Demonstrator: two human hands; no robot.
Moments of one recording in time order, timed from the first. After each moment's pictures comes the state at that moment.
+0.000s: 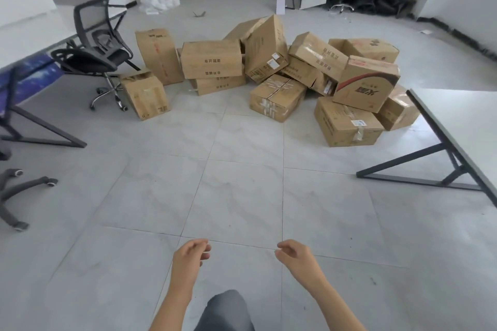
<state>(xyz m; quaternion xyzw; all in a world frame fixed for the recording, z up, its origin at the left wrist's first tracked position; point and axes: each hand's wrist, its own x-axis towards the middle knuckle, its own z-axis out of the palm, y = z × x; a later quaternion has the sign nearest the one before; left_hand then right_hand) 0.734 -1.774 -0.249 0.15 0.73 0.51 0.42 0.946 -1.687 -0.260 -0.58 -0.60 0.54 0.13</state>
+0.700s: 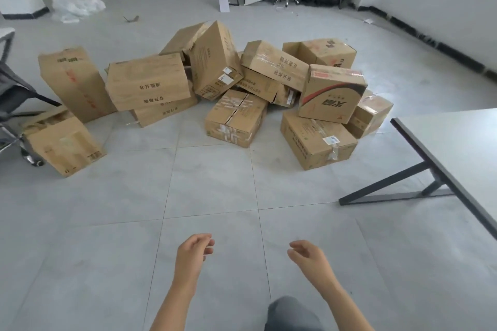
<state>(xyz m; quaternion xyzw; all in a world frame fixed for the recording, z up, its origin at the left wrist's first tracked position) 0.675 -1.329 -0.245 0.23 0.71 0.46 0.48 0.916 -1.304 -0.261 -0.67 -0.49 0.52 0.21</state>
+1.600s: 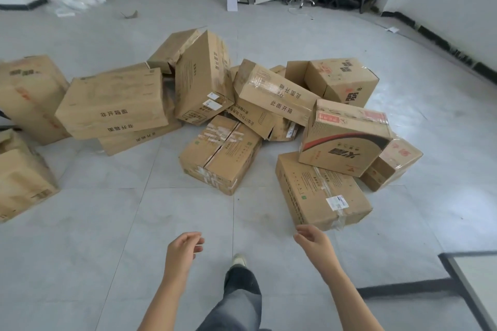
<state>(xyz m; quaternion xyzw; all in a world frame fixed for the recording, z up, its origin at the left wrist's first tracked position) 0.739 -0.849 -0.271 0.18 0.74 0.45 0.46 1.002 -0.785 -0.272 -0.66 -0.50 0.51 0.23</state>
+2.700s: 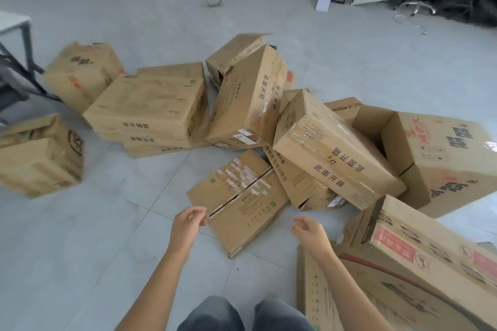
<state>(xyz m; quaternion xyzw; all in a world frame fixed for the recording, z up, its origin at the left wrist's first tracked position) 0.705 -0.376 -0.273 0.10 0.77 0.53 0.34 0.927 -0.233 -0.307 -0.55 -0.63 0.53 0.08</state>
